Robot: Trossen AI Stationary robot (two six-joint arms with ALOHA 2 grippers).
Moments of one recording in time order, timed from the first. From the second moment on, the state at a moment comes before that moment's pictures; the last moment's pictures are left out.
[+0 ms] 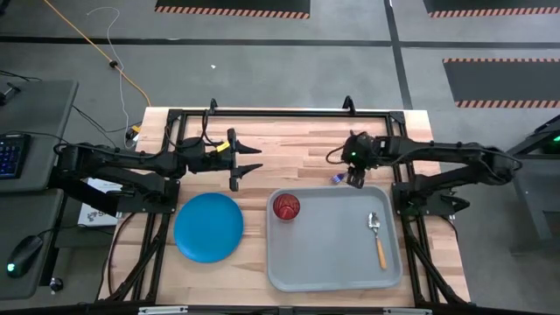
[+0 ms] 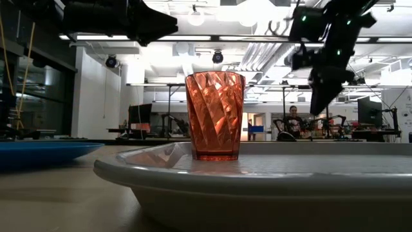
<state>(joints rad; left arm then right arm) 0.15 1.09 0.49 0.62 0.04 0.17 -0.30 1.18 0.75 -0.77 0.18 -0.07</state>
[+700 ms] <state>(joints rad) 0.15 1.09 0.49 0.60 0.04 0.16 -0.31 1.56 0.75 -0.72 0.20 -0.48</state>
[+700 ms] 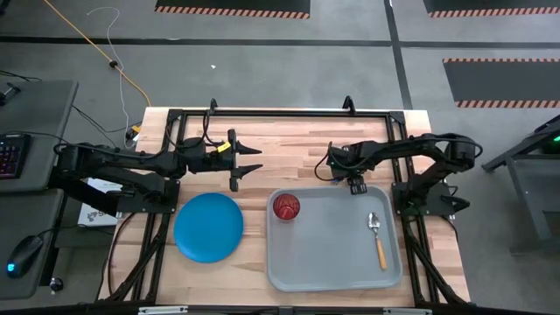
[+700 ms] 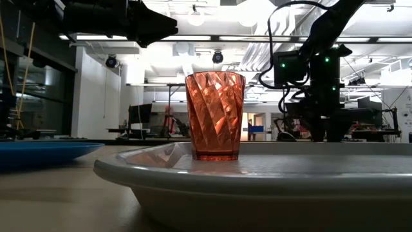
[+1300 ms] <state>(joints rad) 0.15 1.09 0.49 0.60 0.04 0.18 -0.38 1.57 0.74 -0.71 0.16 -0.50</state>
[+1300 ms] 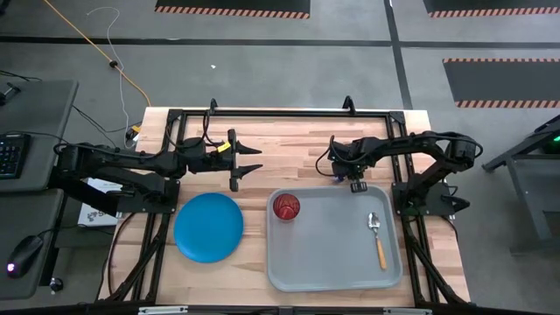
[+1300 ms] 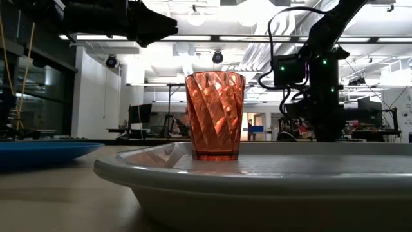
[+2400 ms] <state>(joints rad) 0.15 1.09 0.49 0.60 0.04 0.18 0.11 1.29 1.10 -1.20 -0.02 1.06</state>
